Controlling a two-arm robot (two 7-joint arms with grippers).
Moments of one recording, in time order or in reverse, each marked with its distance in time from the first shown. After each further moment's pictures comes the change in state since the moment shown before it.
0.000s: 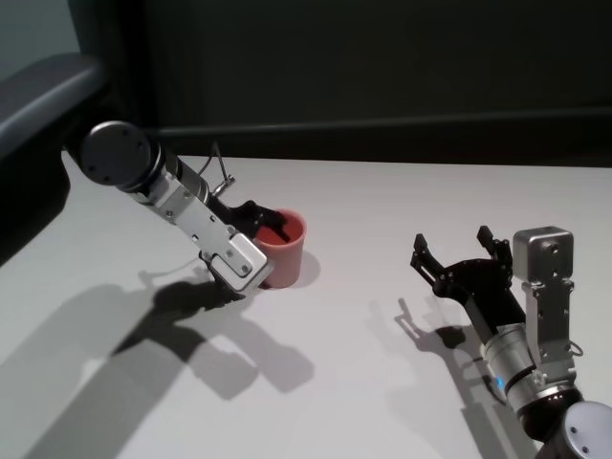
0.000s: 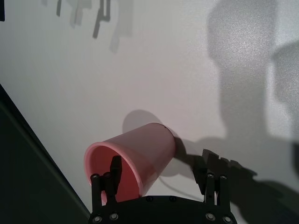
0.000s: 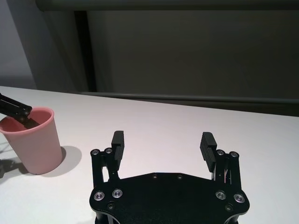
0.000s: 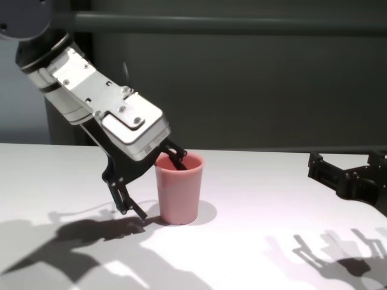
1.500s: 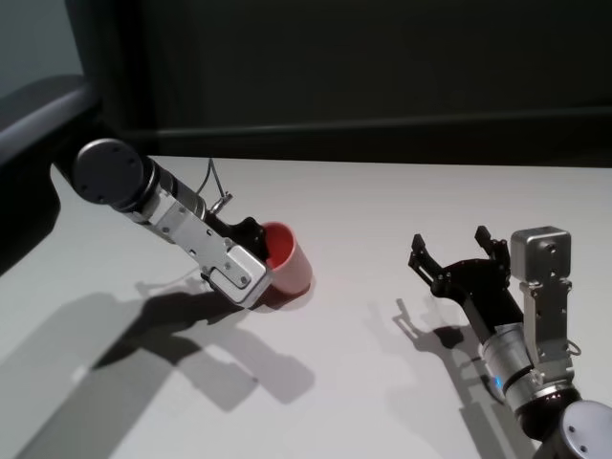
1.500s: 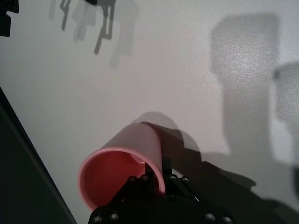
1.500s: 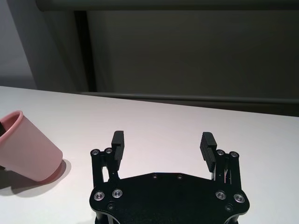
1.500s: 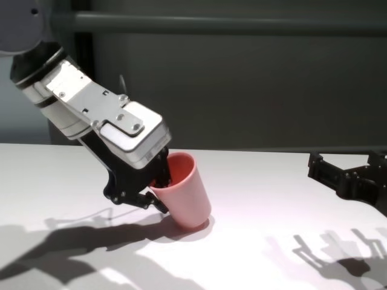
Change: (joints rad) left arm 0.022 0.036 0.041 -0.037 -0.089 0.022 0.027; right arm 0.000 0.000 0.000 0.000 0.000 0.000 0.000
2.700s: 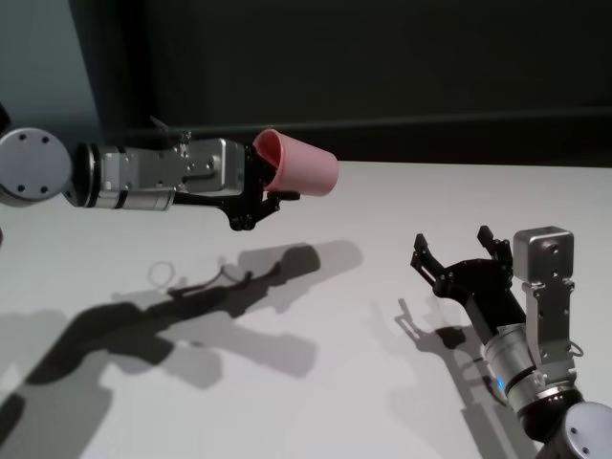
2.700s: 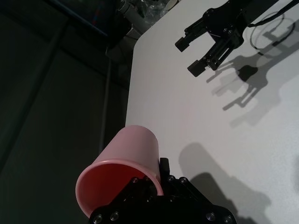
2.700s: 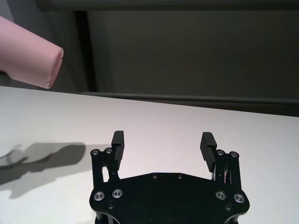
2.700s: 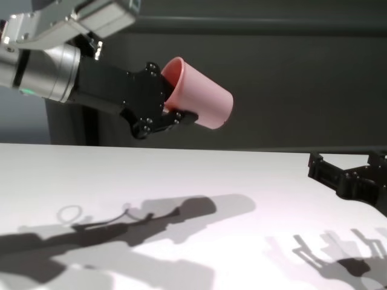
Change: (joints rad) left arm 0.168 0.068 -0.248 -0.110 -0.406 0.133 0.178; right arm 0.000 0.000 0.000 0.000 0.000 0.000 0.000
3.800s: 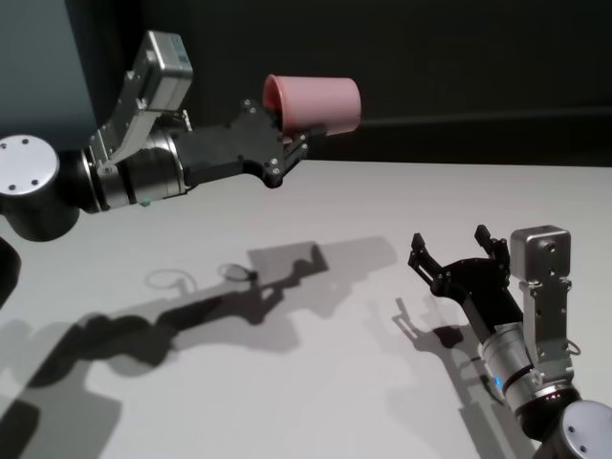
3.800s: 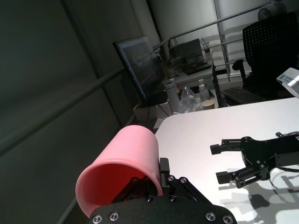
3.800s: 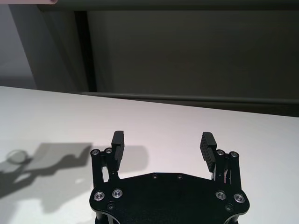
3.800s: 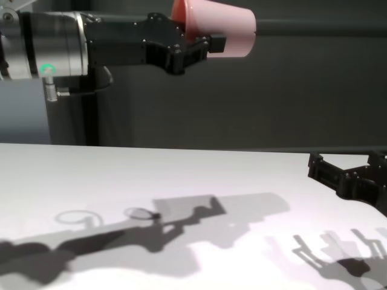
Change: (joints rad) left arm 0.127 -0.078 -0.191 -0.039 -0.440 0.156 -0.030; right arm 0.000 0.000 0.000 0.000 0.000 0.000 0.000
